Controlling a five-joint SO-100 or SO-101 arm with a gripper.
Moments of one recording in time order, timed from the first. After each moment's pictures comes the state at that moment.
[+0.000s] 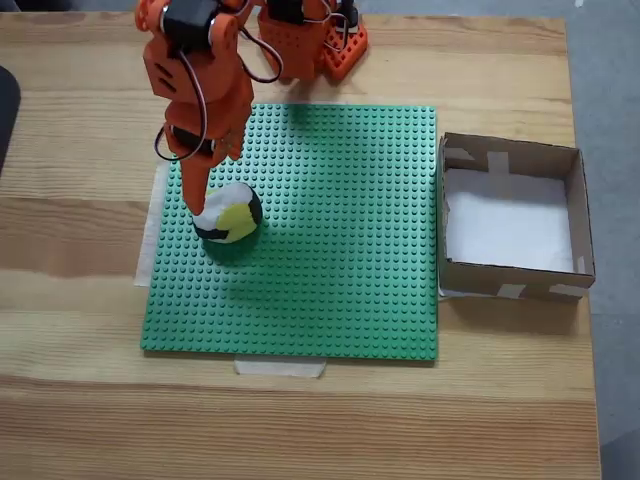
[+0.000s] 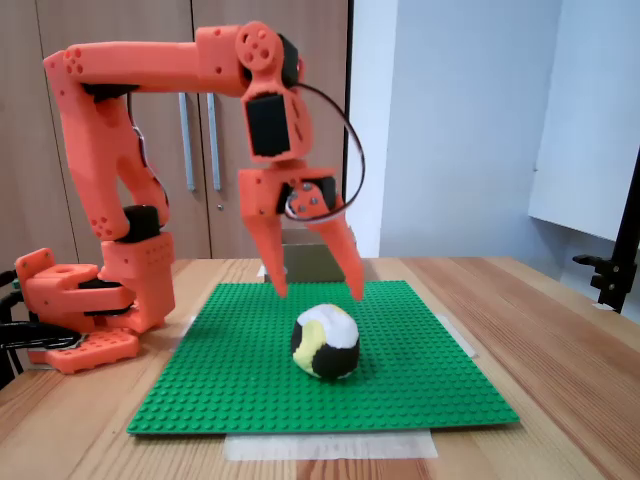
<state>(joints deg) 13.7 106.7 102.2 80.1 5.4</state>
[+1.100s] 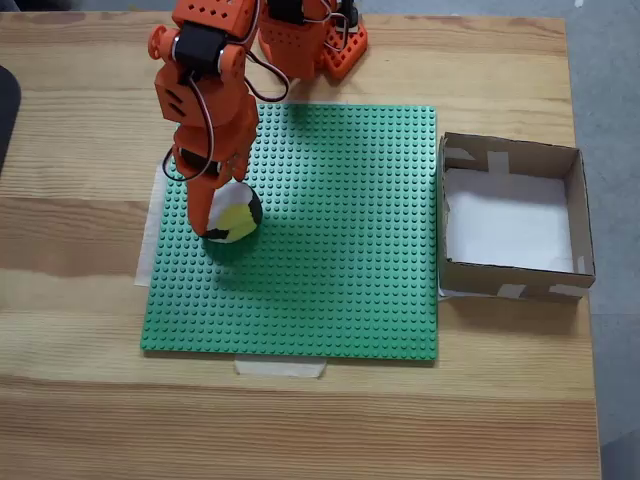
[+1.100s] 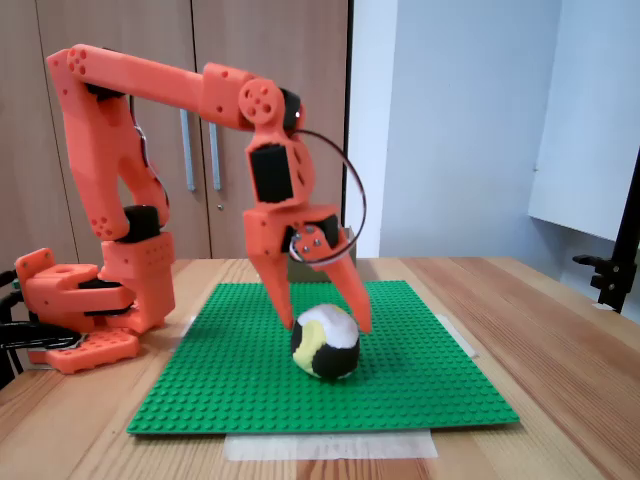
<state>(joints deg) 13.7 105.4 112.9 65.9 5.9</state>
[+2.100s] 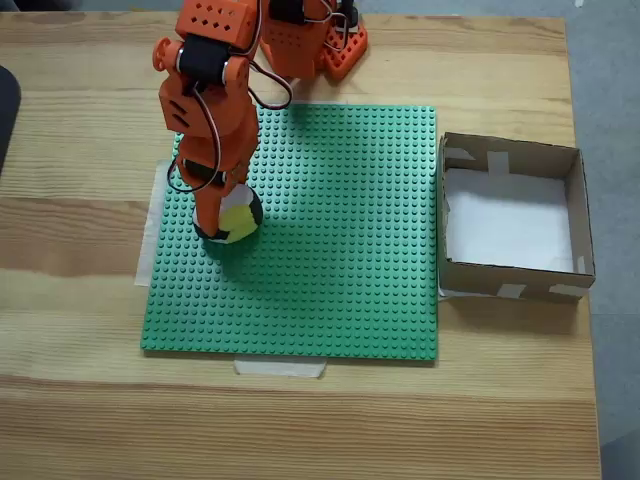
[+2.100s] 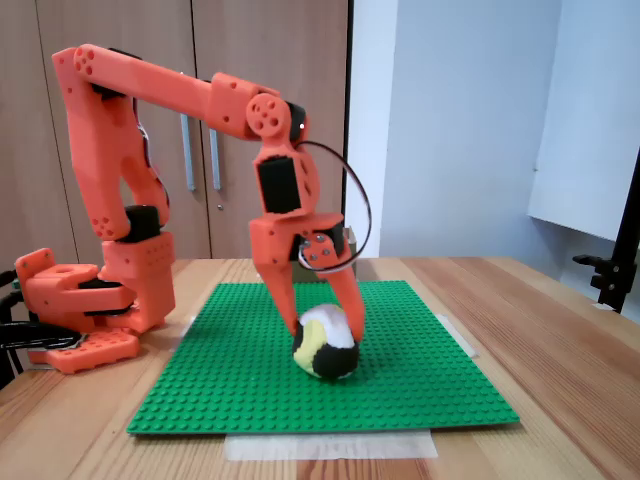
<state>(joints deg) 12.8 103.4 113.4 62.4 3.3</state>
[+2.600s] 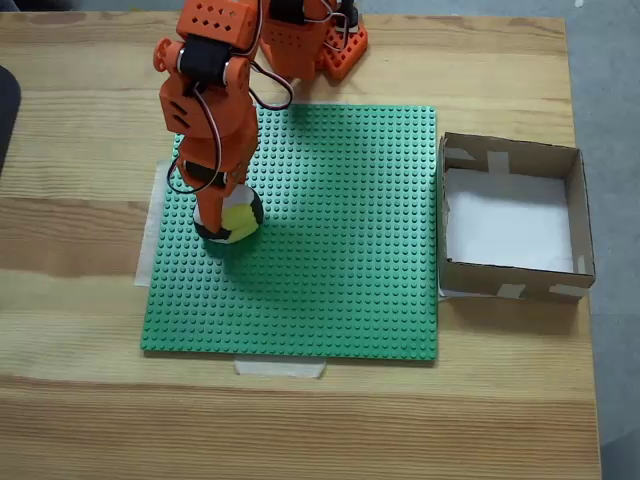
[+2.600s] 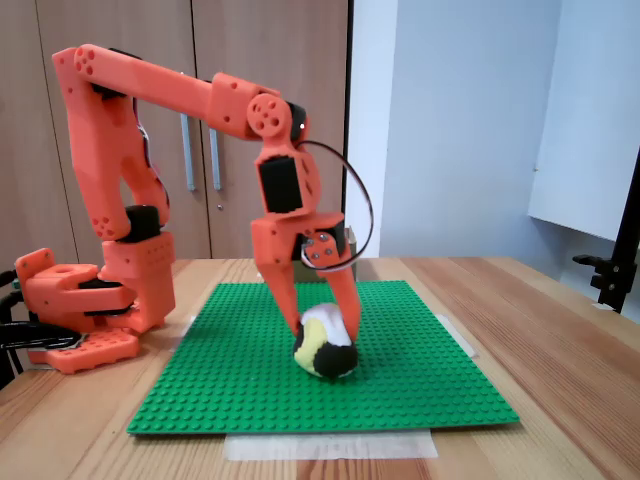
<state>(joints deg) 12.7 103.4 113.3 61.4 1.9</state>
